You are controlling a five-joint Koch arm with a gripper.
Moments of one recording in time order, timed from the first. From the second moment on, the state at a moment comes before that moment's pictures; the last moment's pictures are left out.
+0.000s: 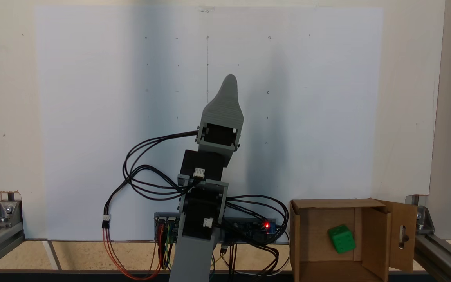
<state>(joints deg) 8.9 129.8 116.9 15.7 3.3</state>
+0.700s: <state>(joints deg) -1.5 129.8 127.4 -33.2 1.0</state>
